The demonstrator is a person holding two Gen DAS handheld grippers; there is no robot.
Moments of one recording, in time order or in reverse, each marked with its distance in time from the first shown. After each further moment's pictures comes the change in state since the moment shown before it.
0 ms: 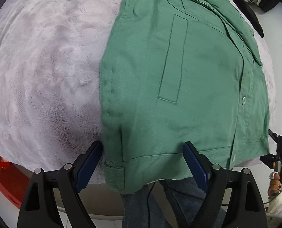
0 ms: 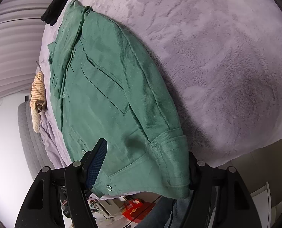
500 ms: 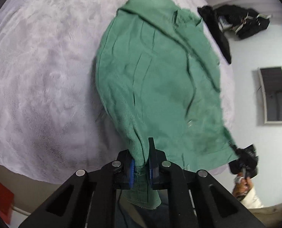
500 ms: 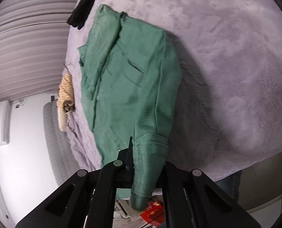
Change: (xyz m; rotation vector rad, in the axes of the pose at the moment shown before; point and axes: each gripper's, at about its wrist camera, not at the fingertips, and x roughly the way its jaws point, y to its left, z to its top) left arm -0.072 0.006 0.019 -0.117 -0.134 -0.360; right arm -0.021 0.036 0.007 -0.032 -0.016 0.251
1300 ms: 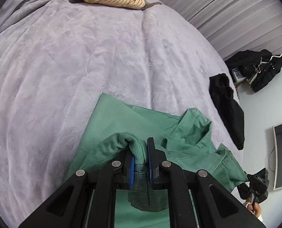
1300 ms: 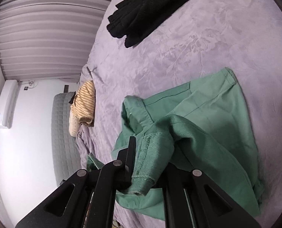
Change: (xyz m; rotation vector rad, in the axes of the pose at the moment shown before) left arm 0.067 -0.105 0.330 -0.039 -0.333 0.174; right arm 0.161 0.221 0.303 -0.245 0.046 0.023
